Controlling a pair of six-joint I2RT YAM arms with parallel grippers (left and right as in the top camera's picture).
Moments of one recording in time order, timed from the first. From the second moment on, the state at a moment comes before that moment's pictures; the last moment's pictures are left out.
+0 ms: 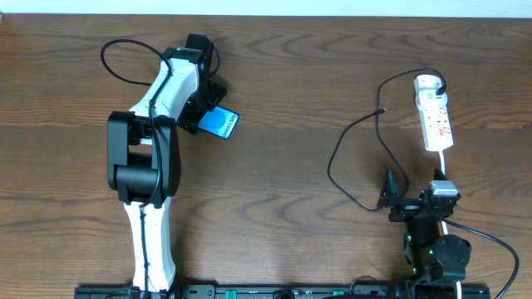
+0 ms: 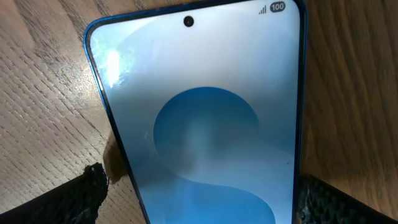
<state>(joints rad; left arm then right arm) -0.14 2.28 1.79 -1.03 -0.03 -1.14 -0.05 0.01 0.01 -0.07 -0.07 0.06</state>
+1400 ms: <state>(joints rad) -0.15 2.28 1.76 -1.03 -0.03 -1.03 -0.05 0.01 0.01 -0.07 -0.07 0.06</state>
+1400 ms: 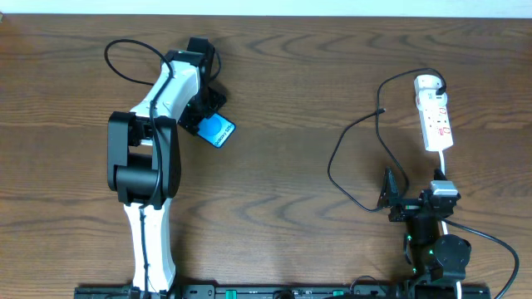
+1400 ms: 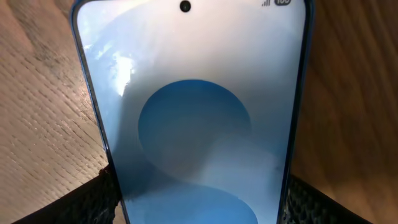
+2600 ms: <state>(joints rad) -0.15 2.25 1.71 -0.99 -0.02 -0.85 -0.05 0.01 0.01 -0.07 -0.07 0.06</state>
